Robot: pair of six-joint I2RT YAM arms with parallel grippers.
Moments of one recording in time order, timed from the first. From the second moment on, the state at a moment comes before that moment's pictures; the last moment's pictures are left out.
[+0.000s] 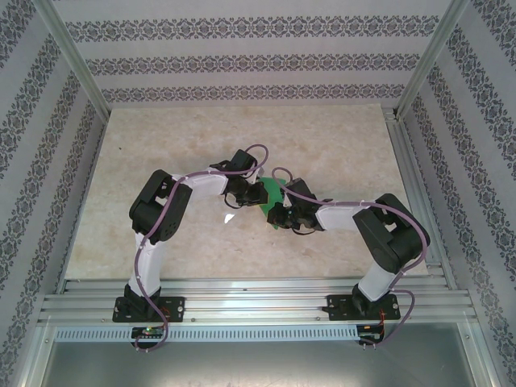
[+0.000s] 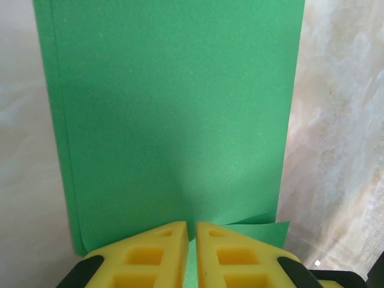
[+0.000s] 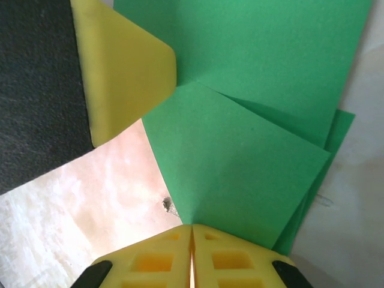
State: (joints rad) left arm -0.58 2.11 1.37 -0.35 0.49 -0.60; right arm 0.59 1.70 0.71 0.04 -0.34 0.75
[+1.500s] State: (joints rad) left arm -0.60 2.11 1.39 -0.40 0.49 -0.59; right arm 0.40 1.54 0.67 -0.08 -0.43 0.70
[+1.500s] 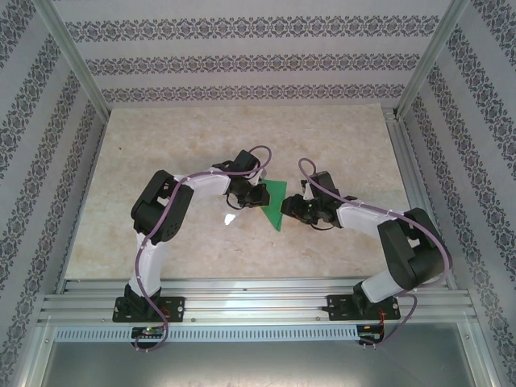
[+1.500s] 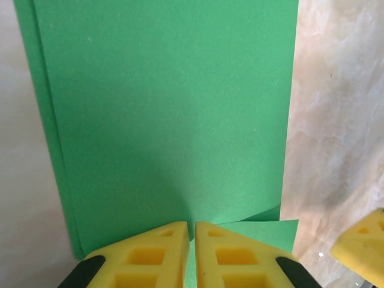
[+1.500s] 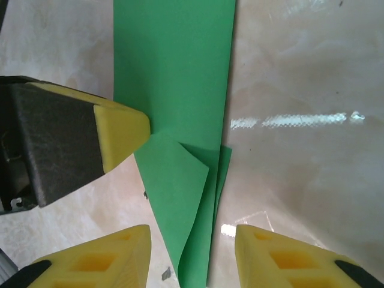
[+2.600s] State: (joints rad) left arm -0.60 2.11 1.39 -0.40 0.49 -0.59; right arm 0.40 1.66 0.76 -0.07 -0.48 0.66
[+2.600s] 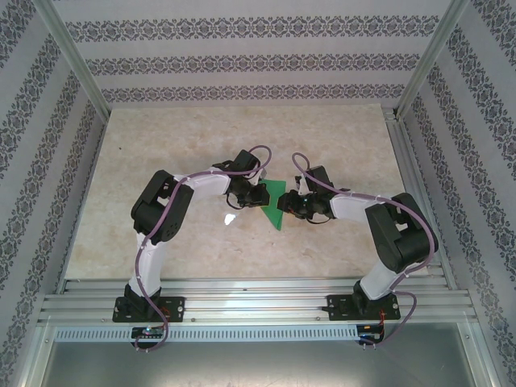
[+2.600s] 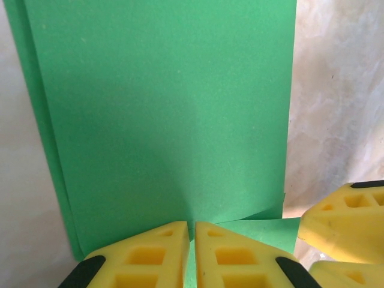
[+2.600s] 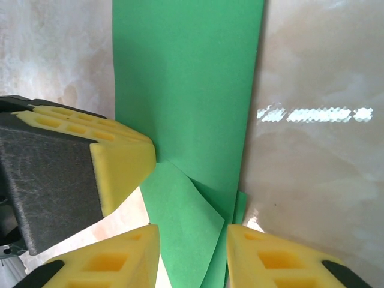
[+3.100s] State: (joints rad) left arm -0.60 2.11 1.39 -0.40 0.49 -0.58; right arm 0.40 1.67 0.79 -0.10 -0.46 0.66
